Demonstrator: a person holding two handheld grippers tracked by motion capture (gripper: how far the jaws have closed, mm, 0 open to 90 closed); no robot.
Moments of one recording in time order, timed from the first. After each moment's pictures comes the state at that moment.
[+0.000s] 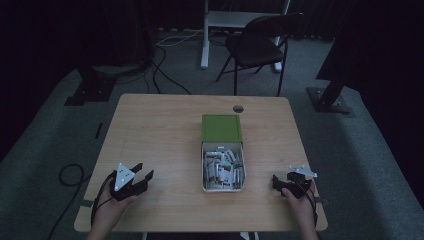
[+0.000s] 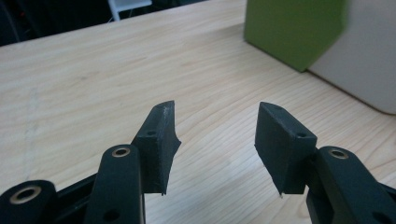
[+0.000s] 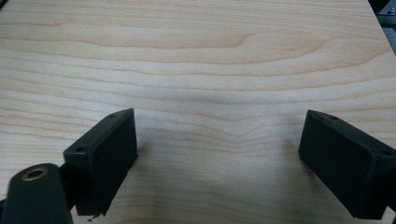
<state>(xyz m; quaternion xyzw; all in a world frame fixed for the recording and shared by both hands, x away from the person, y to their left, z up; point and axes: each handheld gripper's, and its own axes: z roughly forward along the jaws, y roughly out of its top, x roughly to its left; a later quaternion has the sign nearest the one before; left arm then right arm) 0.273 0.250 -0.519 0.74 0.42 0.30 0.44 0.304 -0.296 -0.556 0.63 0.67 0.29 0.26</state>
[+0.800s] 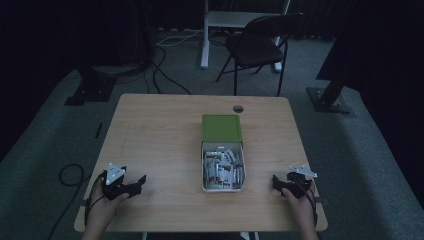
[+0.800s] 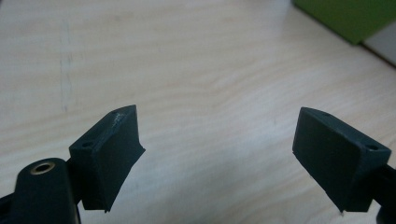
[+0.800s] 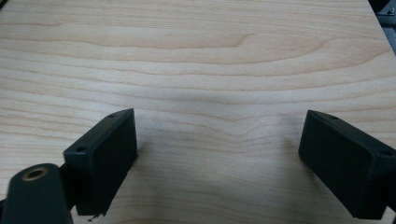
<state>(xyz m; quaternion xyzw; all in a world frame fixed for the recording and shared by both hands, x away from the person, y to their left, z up) 0.278 0.278 -0.531 0.73 0.50 0.26 0.39 0.304 -0.296 -0.556 0.63 0.67 0.29 0.26</state>
